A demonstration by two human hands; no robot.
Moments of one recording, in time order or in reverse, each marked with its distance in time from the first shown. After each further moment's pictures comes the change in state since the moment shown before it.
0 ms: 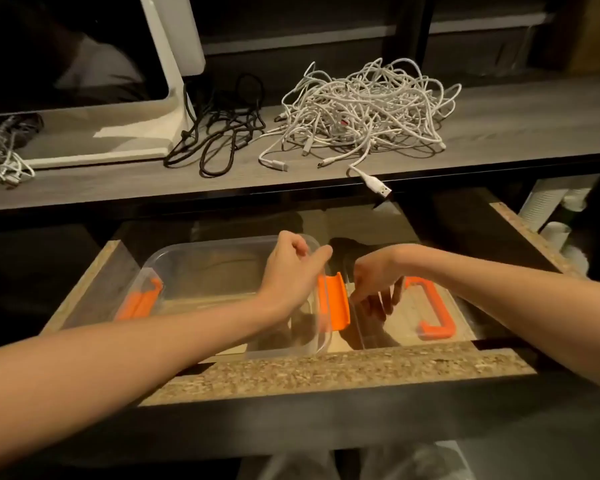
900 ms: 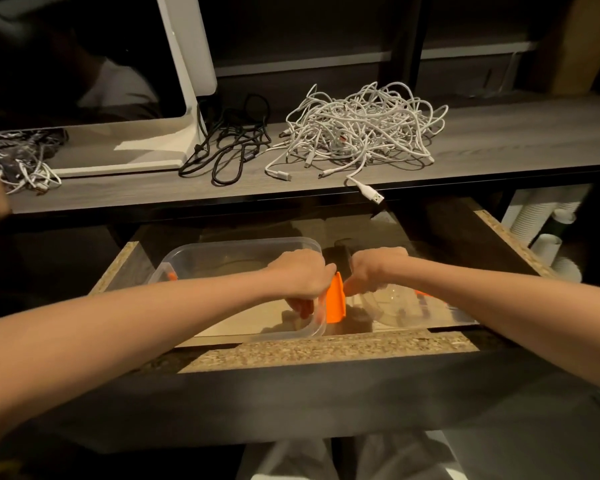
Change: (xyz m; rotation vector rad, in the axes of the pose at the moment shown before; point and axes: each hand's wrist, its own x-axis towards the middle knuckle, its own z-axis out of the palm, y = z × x) left_hand 0.008 0.025 -0.002 0.962 -0.341 0.040; right_hand -0.021 -0.019 0.010 -0.135 0.427 0.190
